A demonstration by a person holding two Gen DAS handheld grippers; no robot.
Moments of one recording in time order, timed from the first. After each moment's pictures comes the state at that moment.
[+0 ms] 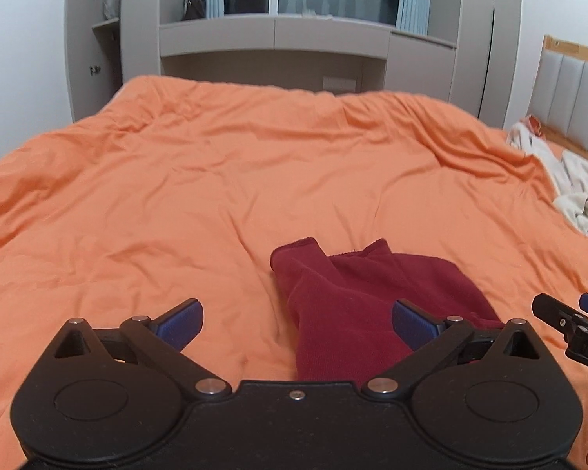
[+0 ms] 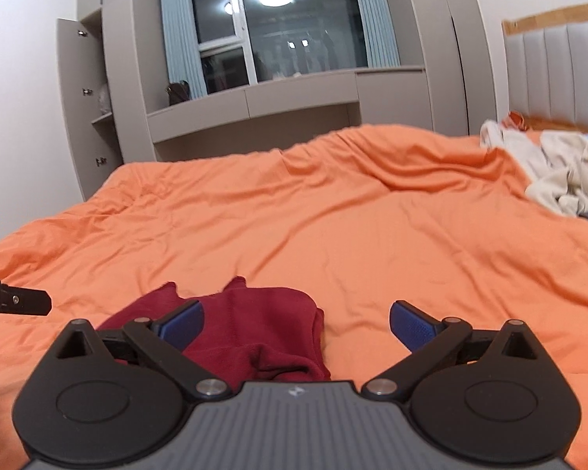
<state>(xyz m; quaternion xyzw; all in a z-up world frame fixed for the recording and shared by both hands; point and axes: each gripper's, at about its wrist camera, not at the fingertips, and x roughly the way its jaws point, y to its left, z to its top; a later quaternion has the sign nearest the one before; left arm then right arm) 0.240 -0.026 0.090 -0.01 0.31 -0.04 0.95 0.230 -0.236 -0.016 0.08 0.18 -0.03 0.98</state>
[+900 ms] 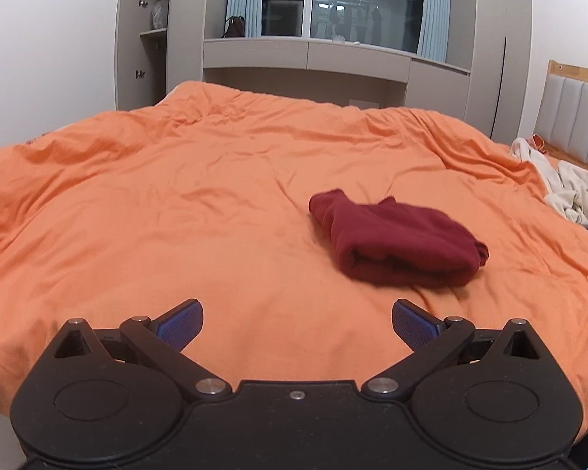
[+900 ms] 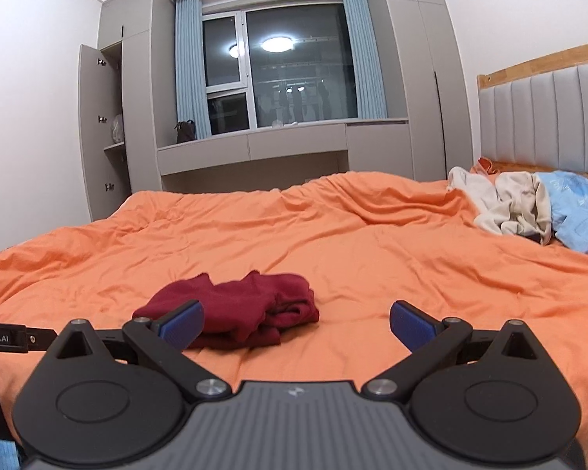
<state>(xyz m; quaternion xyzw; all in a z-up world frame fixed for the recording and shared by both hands) 0.054 0.013 0.058 -0.03 0.28 0.00 0.96 0.028 -0.192 -0.019 0.05 0.11 -0.06 0.99</state>
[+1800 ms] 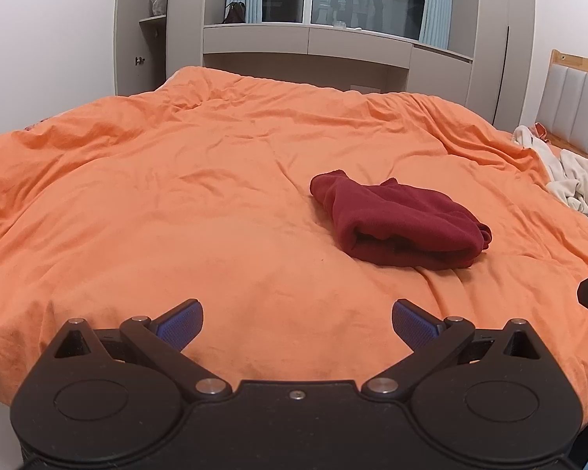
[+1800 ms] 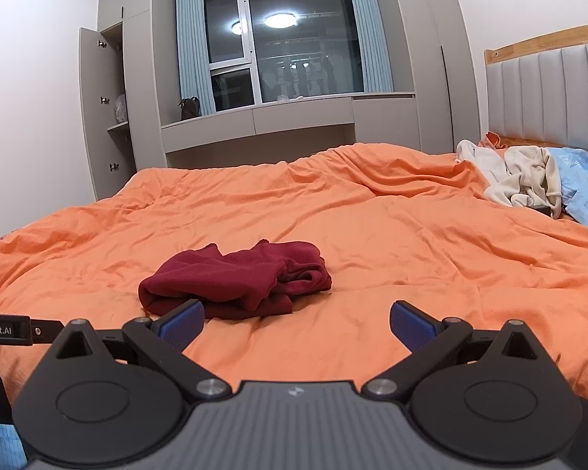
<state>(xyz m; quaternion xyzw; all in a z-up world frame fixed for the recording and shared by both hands) 0.056 0.012 0.052 -0.03 0.30 0.00 0.95 0.040 -0.187 -0.034 0.06 0.15 -0.05 0.99</state>
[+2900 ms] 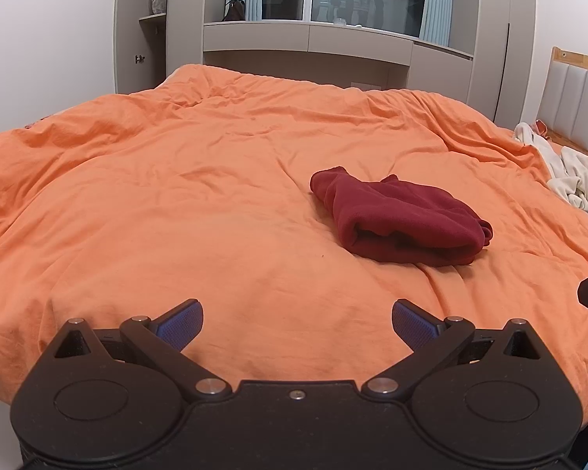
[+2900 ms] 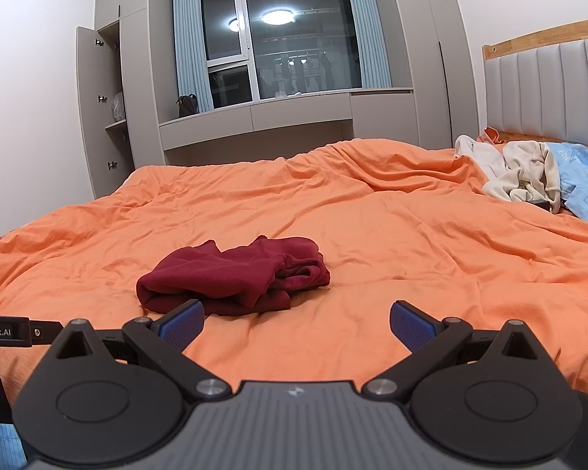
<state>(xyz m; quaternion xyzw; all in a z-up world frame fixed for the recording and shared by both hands) 0.056 0.011 0.048 -0.03 0.30 0.00 0.95 0.039 -0.189 -0.035 0.06 0.15 -0.05 0.98</state>
